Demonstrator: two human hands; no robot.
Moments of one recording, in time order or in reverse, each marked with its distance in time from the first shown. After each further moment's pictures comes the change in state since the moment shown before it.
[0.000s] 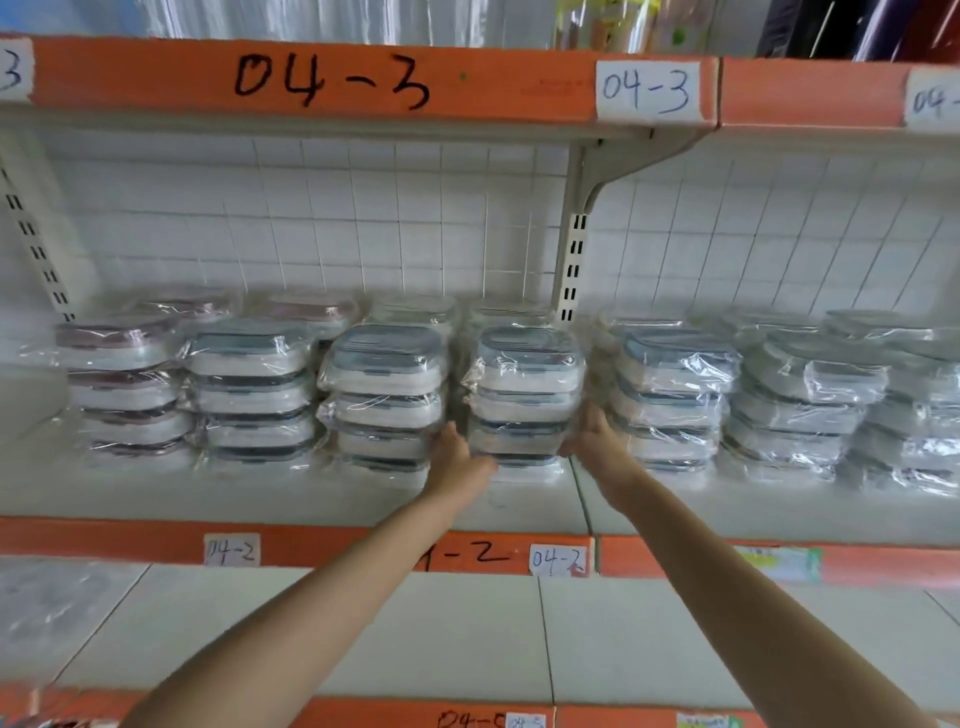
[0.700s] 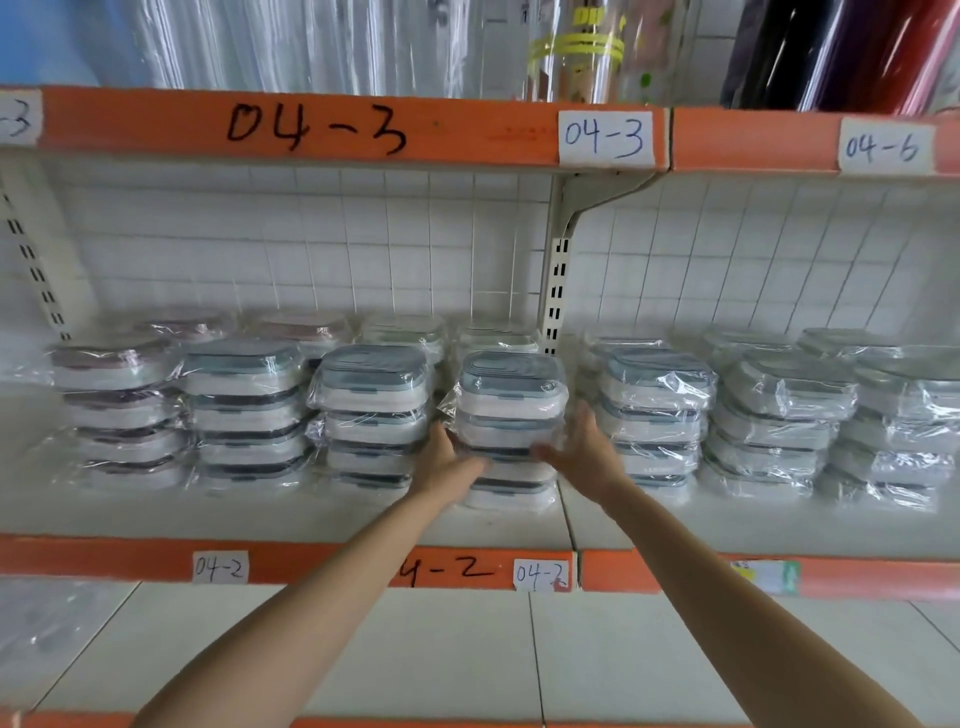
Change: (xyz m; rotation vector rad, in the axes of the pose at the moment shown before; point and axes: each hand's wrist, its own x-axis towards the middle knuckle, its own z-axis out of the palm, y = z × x) left_hand 0.008 0.015 -0.003 0.016 0.026 0.015; right_hand 0.003 -0.009 -0.016 -0.507 0.048 -0.148
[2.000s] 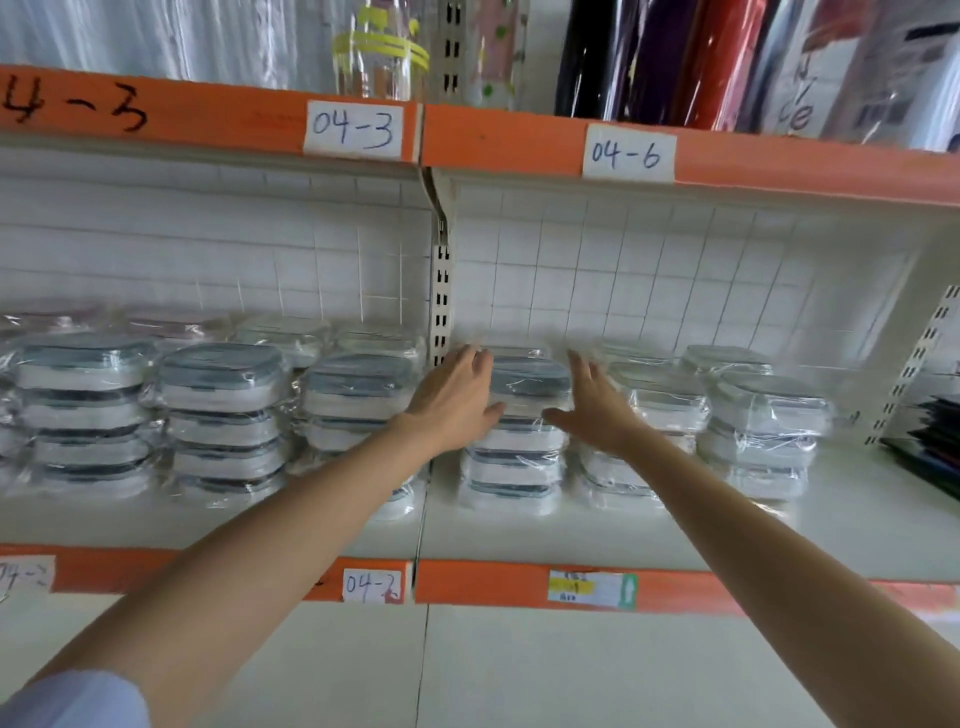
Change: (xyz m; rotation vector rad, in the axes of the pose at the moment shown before) left_hand 0.008 0.146 0.111 0.945 0.064 0.666; right_hand 0.019 0.060 -0.168 -0.469 -0.001 -0.140
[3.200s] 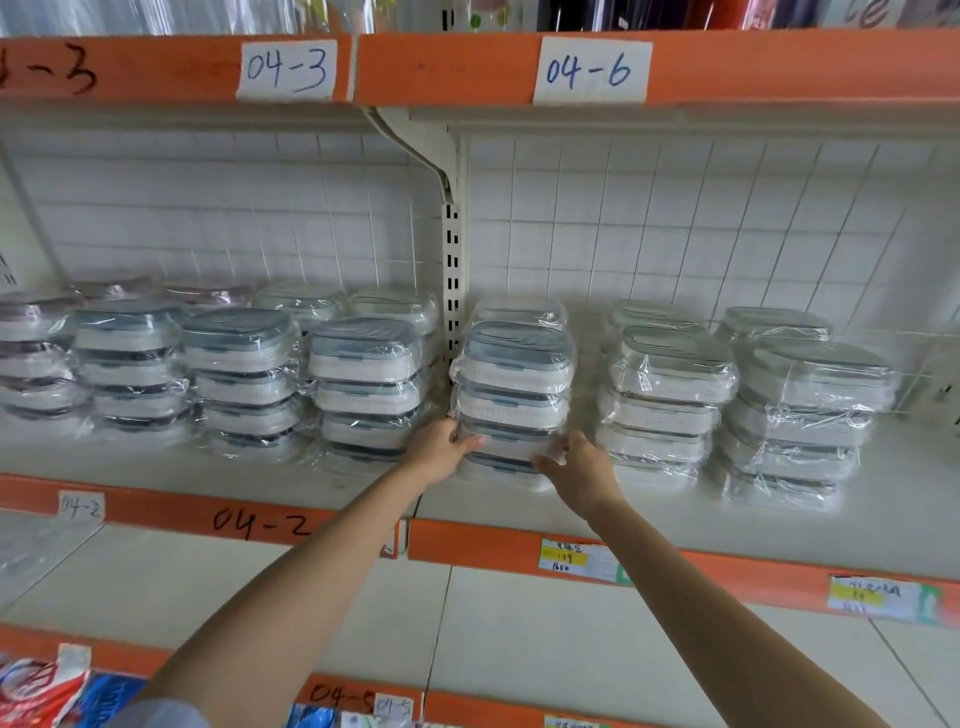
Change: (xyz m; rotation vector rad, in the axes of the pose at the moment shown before) left_hand -0.041 -0.001 0.097 -0.552 -0.198 -0.548; right_hand -0.035 0.041 0.096 0.414 -0.076 0.221
